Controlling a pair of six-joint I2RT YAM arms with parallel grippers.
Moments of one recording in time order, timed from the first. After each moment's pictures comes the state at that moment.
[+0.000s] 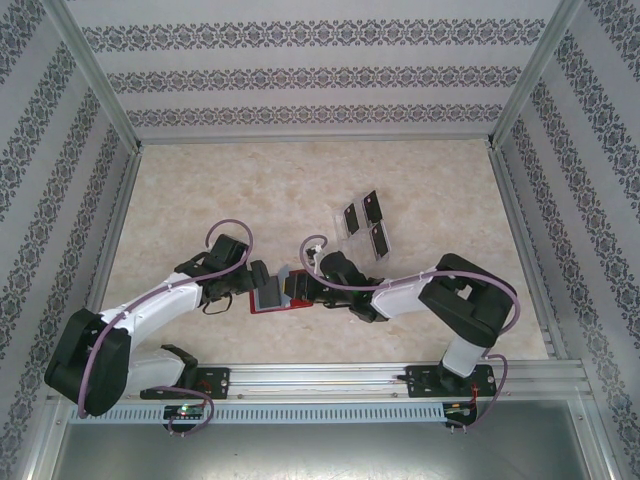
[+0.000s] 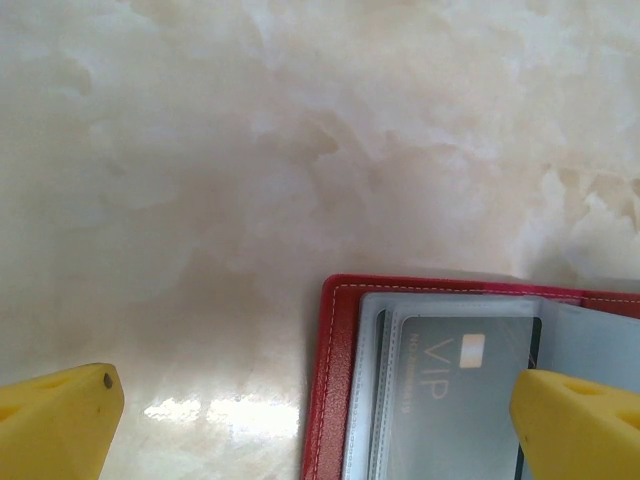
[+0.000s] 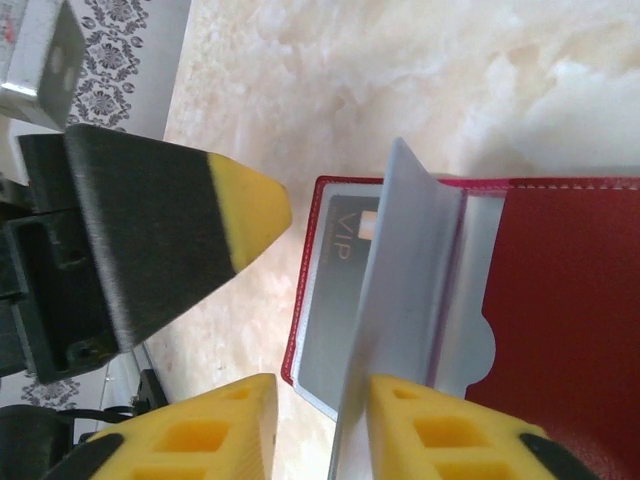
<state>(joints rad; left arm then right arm) -0.42 1.22 0.58 -0.46 -0.04 -0.77 0.93 1.73 0.62 0.62 -0.28 1.02</state>
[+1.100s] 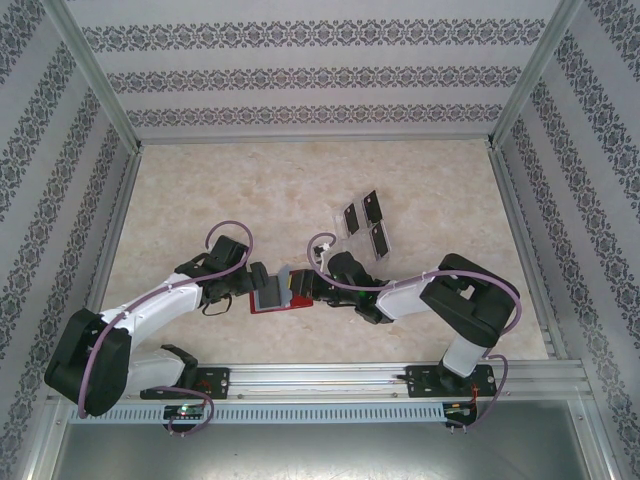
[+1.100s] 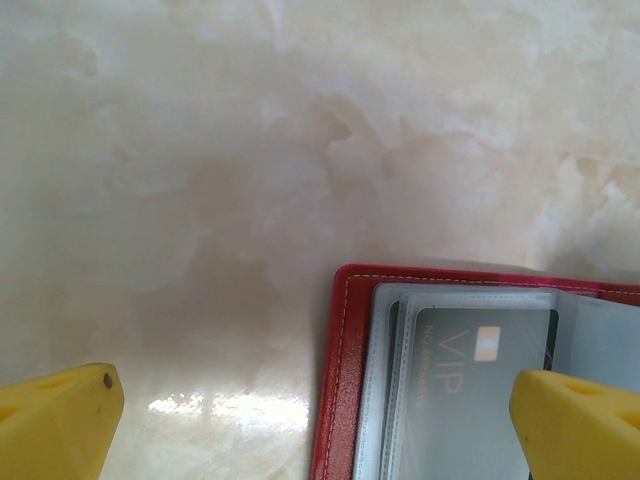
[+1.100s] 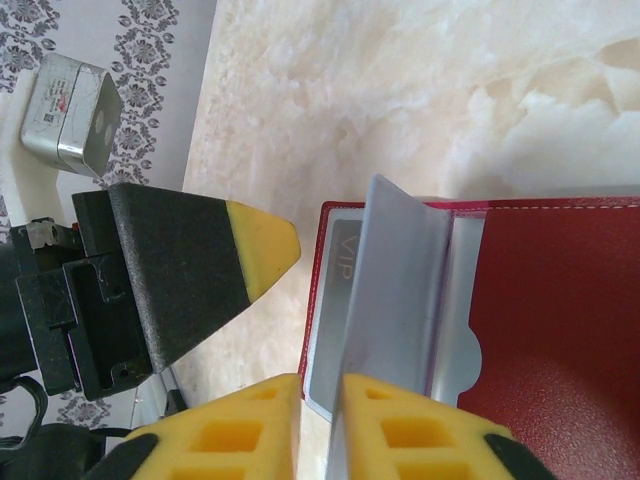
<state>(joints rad) -0.42 1.22 0.57 -0.46 -0.04 -0.77 0.91 1.71 0.56 0.71 -0.28 1.07</state>
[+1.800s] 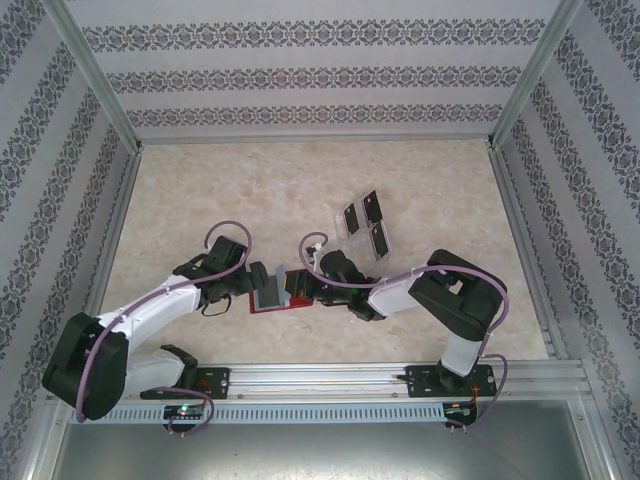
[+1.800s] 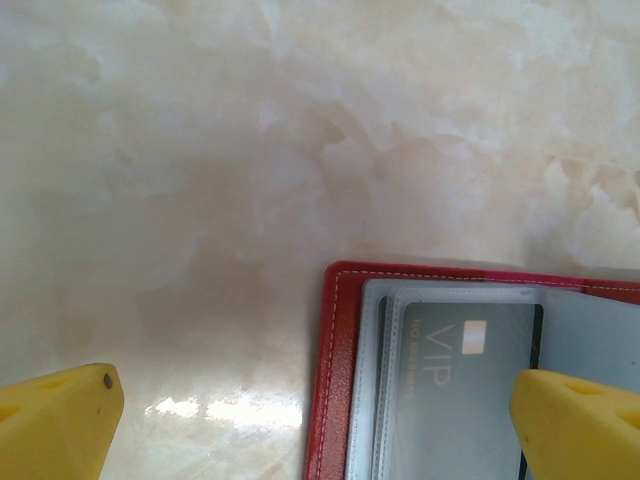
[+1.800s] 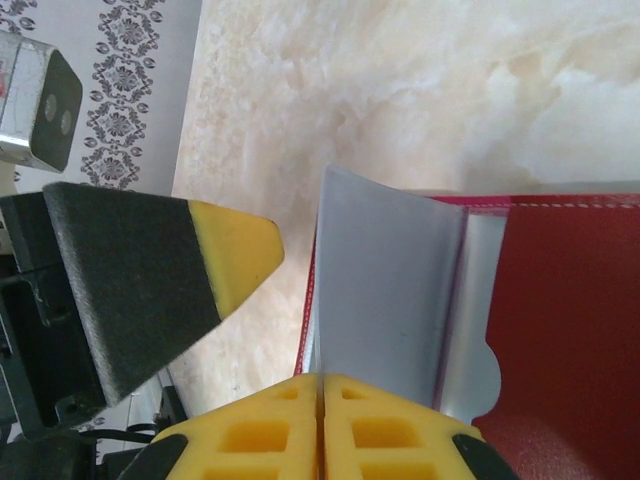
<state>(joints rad) -0.42 1.20 0.57 -0.46 -0.04 -0.77 0.91 1.78 0.63 0.69 -0.30 1.07</state>
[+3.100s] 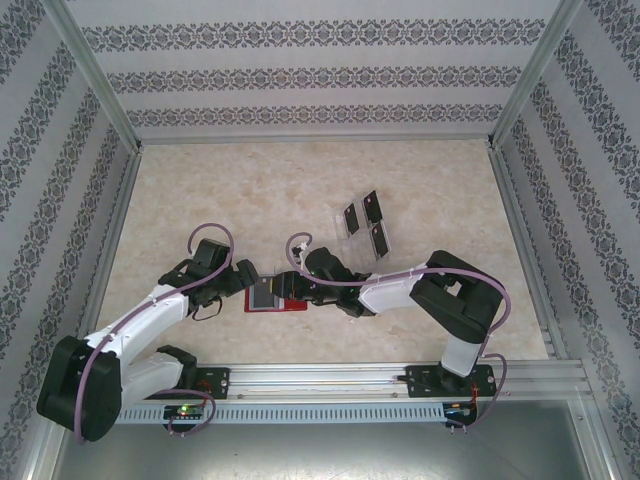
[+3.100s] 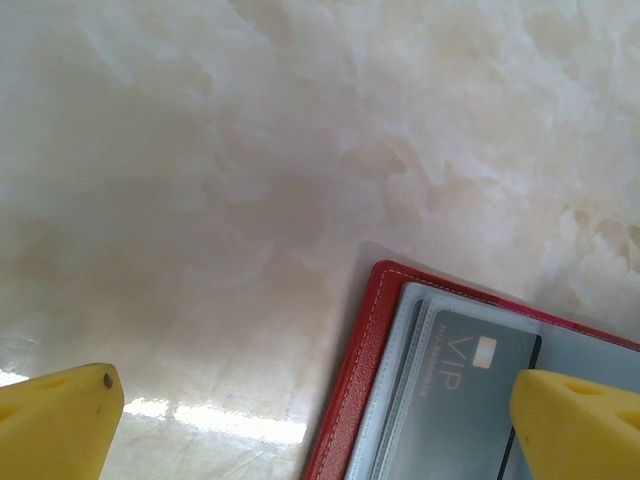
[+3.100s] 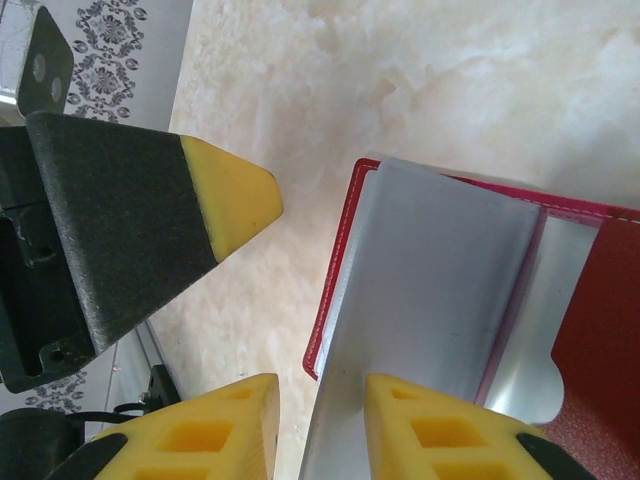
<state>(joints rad) -0.32 1.09 0.51 -0.47 0.00 -0.81 0.97 1.78 0.74 0.53 -0.29 1.01</state>
